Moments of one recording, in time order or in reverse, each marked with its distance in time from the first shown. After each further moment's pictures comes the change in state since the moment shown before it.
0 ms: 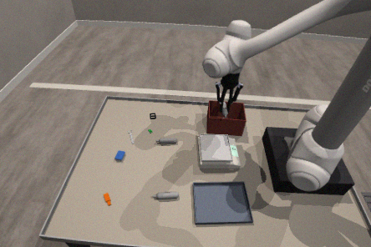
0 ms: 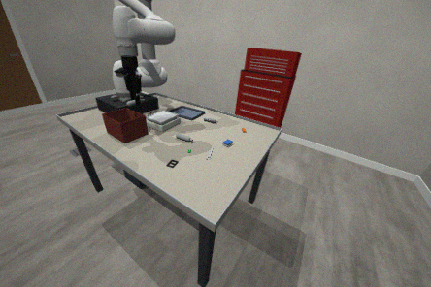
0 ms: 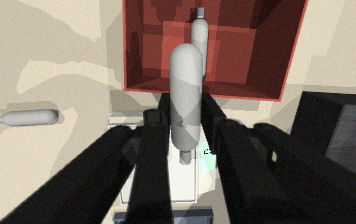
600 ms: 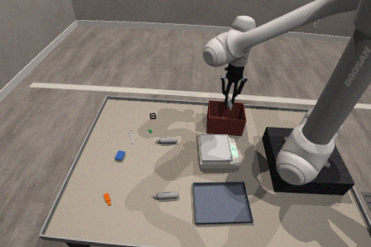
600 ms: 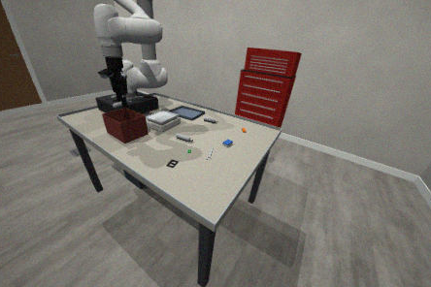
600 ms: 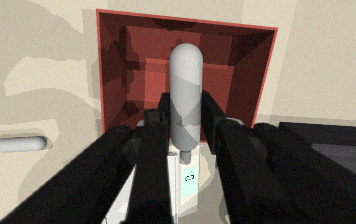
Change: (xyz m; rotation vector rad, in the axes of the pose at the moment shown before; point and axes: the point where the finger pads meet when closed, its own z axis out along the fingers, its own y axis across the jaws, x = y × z) arm 0.062 0.034 0.003 -0.001 -0.007 -0.013
